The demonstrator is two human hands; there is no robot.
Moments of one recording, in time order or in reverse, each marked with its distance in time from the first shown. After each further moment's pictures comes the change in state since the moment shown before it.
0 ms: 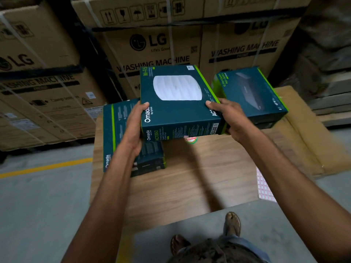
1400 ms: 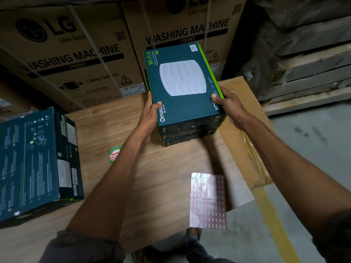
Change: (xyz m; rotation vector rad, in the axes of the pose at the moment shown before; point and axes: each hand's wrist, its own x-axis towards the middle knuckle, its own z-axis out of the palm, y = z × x) left_hand 0.148 -0.116 0.336 0.362 -0.133 -0.062; right_hand 0.193 0.039 -0.333 -0.266 0.064 -0.032
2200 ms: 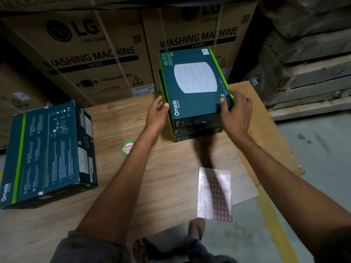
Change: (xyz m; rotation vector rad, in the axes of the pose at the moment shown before) left_hand -0.034 -0.005 -0.022 -0.040 0.123 0.020; right_hand -0.072 -0.008 0.050 -0.576 0.547 -0.300
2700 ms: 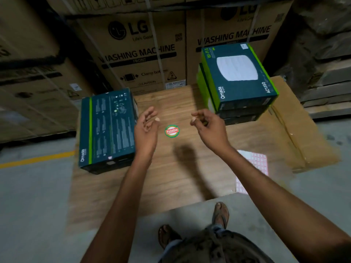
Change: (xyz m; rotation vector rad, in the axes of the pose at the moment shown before) left_hand -0.142 -0.029 -0.189 -0.064 0.258 0.208; right_hand -0.181 -0.162 0.053 0.460 -0.402 -0.016
